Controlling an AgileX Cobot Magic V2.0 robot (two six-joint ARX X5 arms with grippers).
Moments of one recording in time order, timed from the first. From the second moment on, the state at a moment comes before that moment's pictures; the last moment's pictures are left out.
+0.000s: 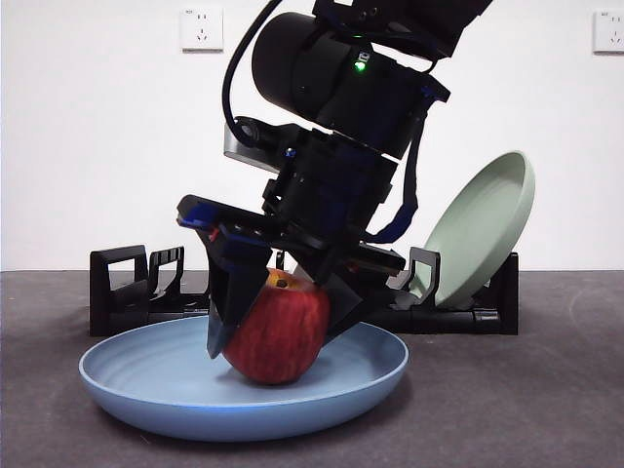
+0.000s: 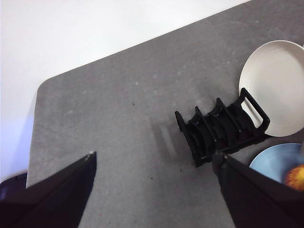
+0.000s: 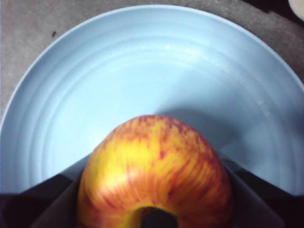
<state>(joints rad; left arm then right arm) -0.55 0.95 1.60 -1.21 -0.43 0.01 0.84 1.82 1.11 -0.35 -0.09 0.22</state>
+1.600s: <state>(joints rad) -0.66 0.89 1.42 -0.97 0.00 0.04 0.74 0.98 1.06 -0.75 0.03 0.08</state>
